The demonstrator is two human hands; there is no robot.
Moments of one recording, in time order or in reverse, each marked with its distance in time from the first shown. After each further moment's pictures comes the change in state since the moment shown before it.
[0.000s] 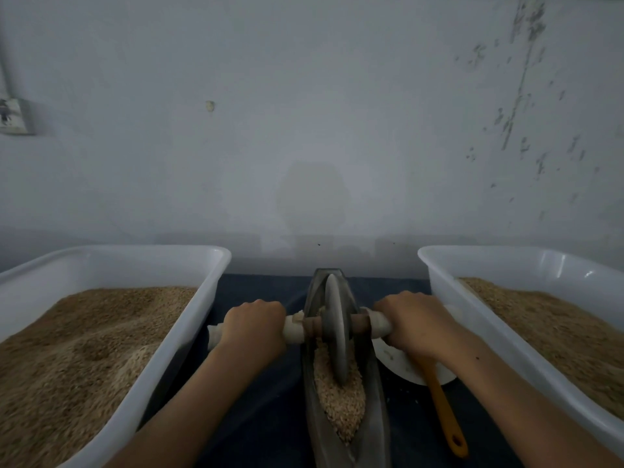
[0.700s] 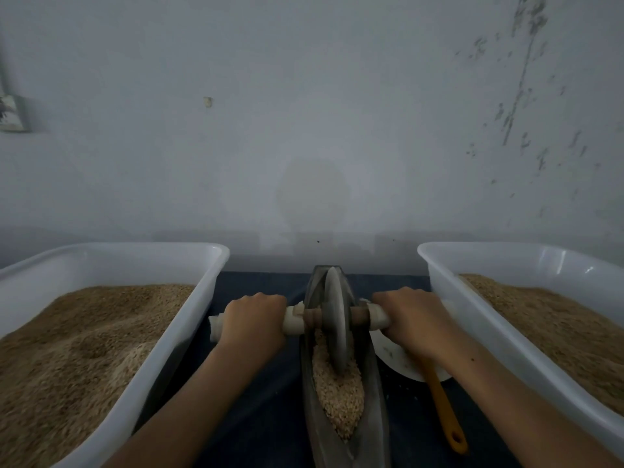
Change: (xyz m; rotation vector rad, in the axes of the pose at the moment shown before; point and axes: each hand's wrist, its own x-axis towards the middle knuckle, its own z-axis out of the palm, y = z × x) left_hand -0.002 0.003 -0.001 -0.003 0.102 -0.008; right_hand 0.001 0.004 0.010 0.035 0.143 -0.009
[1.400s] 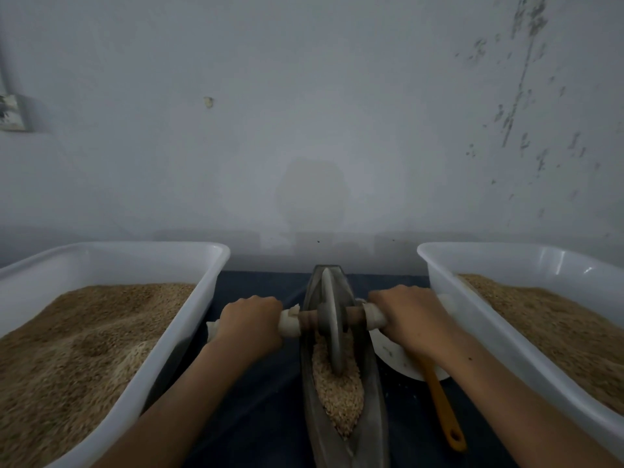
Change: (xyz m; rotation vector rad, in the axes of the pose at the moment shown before) left_hand 0.003 -0.007 0.000 -0.057 -0.141 0.005; right_hand 0.001 -0.007 -0.008 -0.053 -0.028 -0.025
